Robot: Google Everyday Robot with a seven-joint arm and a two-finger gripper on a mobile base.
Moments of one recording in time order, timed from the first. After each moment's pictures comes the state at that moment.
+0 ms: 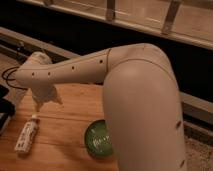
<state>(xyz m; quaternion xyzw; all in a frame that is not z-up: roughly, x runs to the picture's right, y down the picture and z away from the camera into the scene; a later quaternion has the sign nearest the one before) -0.292 0.084 0.690 -0.29 0.09 0.52 0.80</state>
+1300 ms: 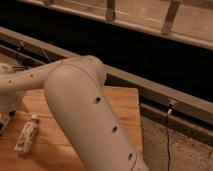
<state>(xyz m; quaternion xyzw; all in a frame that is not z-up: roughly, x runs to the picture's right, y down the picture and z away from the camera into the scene) -0.452 0.141 0.717 -0.37 0.04 0.44 0.82</state>
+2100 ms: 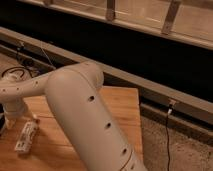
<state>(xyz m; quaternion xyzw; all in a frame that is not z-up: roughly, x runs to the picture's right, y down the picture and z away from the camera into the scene) -0.442 0.170 0.750 -0.38 0.07 0.44 0.81</state>
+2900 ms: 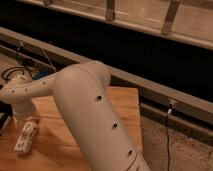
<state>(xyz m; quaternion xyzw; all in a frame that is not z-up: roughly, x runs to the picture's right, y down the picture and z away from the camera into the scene) -0.415 0.179 0.765 -0.37 0.08 0.45 0.81</state>
